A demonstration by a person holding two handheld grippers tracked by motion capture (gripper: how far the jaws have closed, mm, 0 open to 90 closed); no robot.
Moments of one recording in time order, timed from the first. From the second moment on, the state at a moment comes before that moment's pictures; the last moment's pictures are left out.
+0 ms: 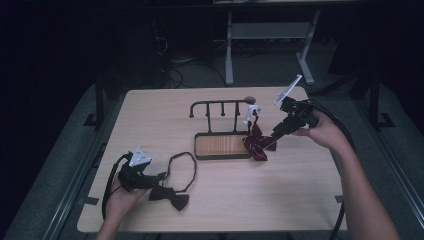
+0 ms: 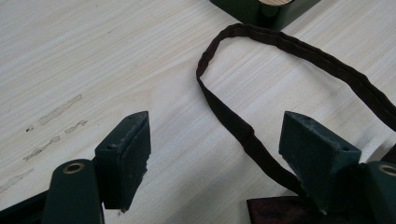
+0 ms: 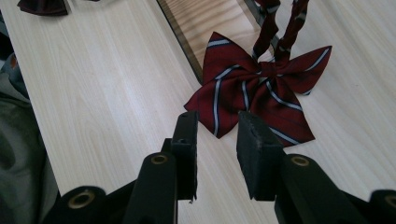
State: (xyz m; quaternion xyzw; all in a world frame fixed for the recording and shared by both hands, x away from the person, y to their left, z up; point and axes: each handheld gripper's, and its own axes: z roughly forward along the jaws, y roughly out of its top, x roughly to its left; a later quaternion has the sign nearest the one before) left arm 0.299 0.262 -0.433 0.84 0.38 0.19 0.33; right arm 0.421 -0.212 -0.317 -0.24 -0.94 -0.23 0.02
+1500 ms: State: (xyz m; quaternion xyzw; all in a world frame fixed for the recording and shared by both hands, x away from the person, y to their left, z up) left arm 0.304 0.262 -0.436 0.84 0.38 0.19 0.34; right arm 0.380 -0.230 -0.369 -0.25 -0.93 -0.25 0.04
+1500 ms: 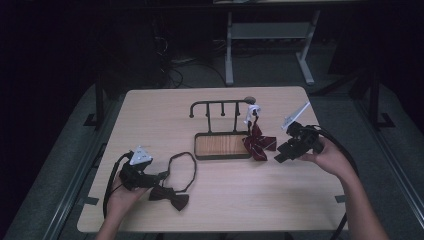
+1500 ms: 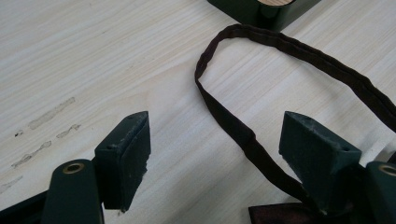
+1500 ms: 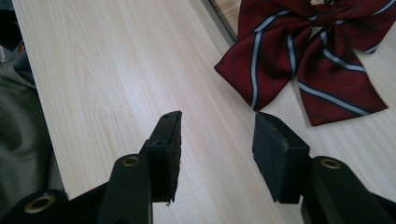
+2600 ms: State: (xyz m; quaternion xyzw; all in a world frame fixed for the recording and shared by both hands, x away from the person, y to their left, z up) left arm 0.301 0.244 -0.423 0.86 0.35 0.19 0.32; right arm 0.326 -0.251 -0.410 -0.27 -0.92 -0.28 0.02
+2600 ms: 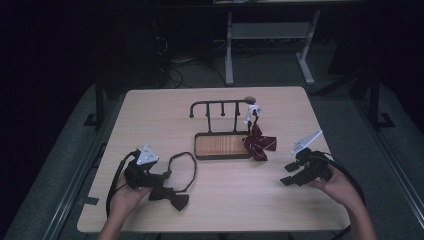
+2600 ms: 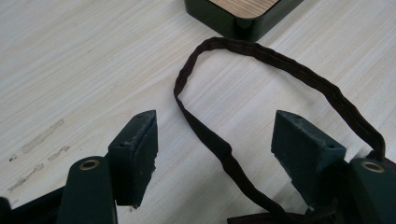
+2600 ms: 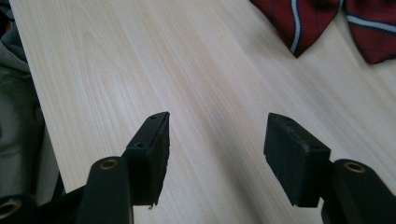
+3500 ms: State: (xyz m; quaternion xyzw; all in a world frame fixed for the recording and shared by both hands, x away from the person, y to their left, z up) left arm 0.356 0.215 -0.405 0.90 0.32 0.14 0.25; right arm 0.321 -0.259 -0.412 -0.28 -0.92 -0.29 0.01
